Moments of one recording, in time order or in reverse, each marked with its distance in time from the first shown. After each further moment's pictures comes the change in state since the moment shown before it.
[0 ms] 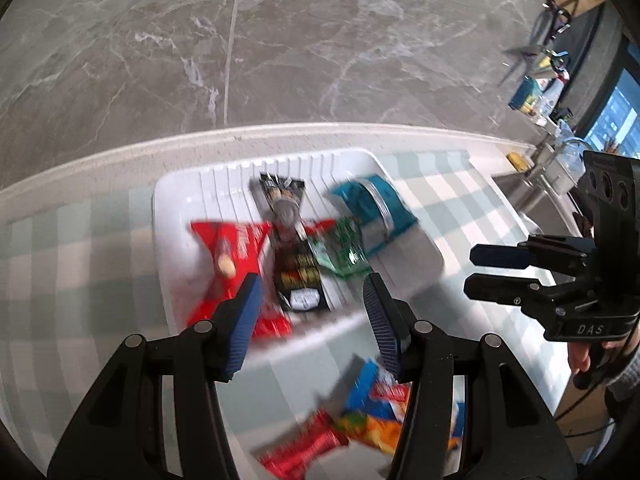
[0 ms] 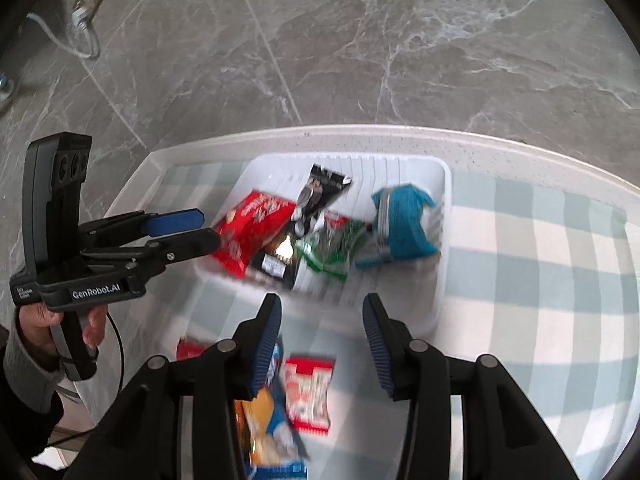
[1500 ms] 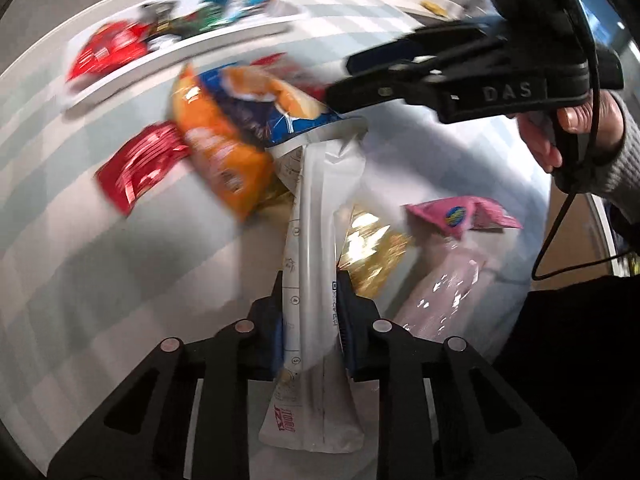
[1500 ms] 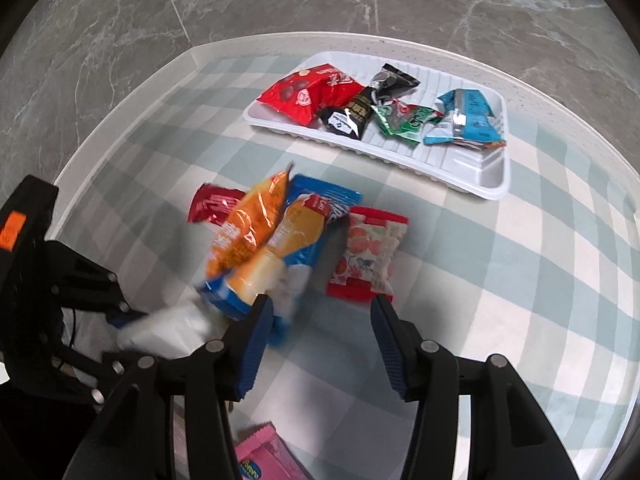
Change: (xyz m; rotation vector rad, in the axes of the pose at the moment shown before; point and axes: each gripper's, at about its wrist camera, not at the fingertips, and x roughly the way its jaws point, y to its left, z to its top) left arm -0.049 -0.071 -0.239 0.226 0.318 -0.116; right arm 0.020 0.057 -0.095 -0.214 0.151 -0.040
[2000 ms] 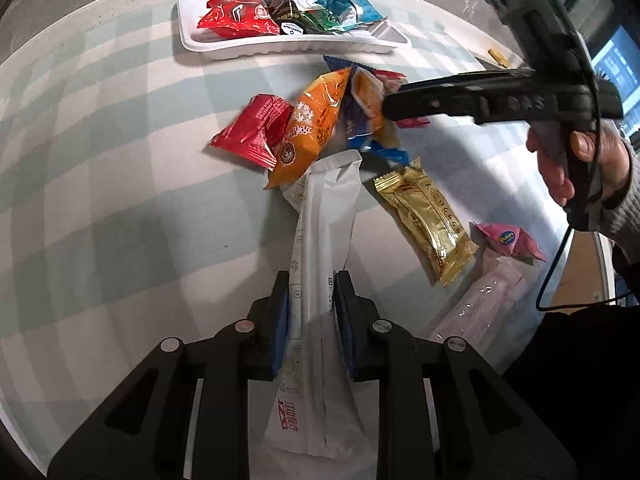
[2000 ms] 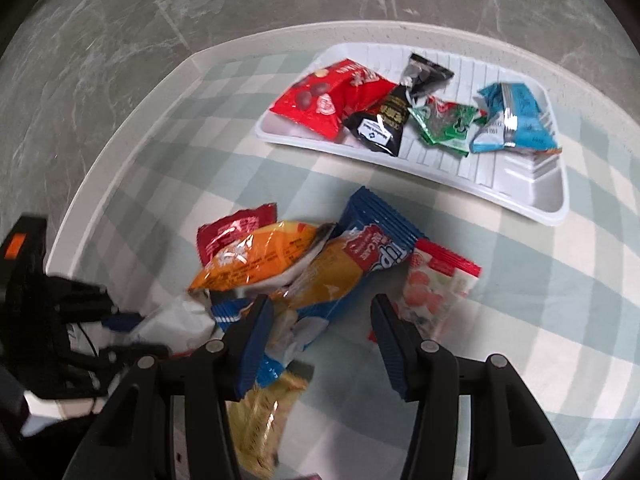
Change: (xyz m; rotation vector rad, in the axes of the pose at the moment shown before) left arm -0.033 0.065 -0.021 -0.216 -0.050 0.066; right arm 0.034 0.004 0.038 0.104 0.047 0.119
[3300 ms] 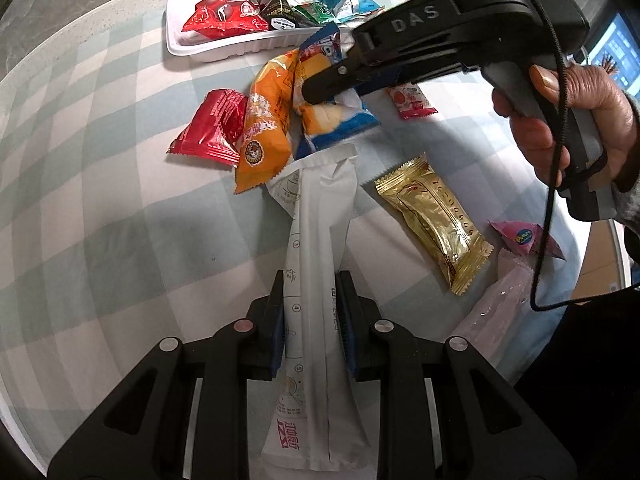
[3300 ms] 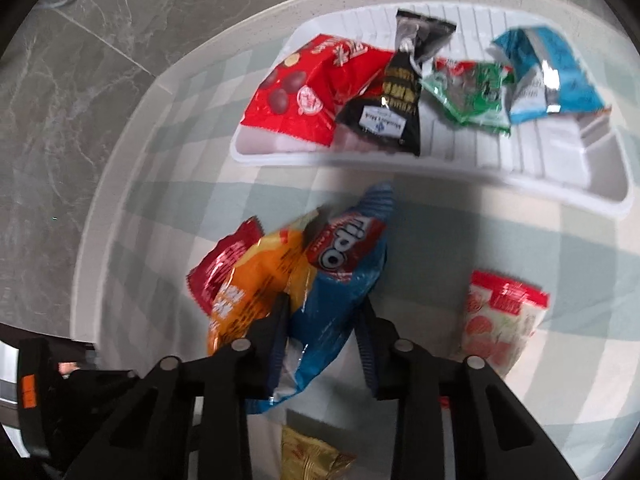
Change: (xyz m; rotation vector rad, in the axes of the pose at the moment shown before) left arm 0.026 -0.030 0.010 0.033 0.004 0.064; right arm 0.042 -0.008 0.031 0.210 0.062 0.121
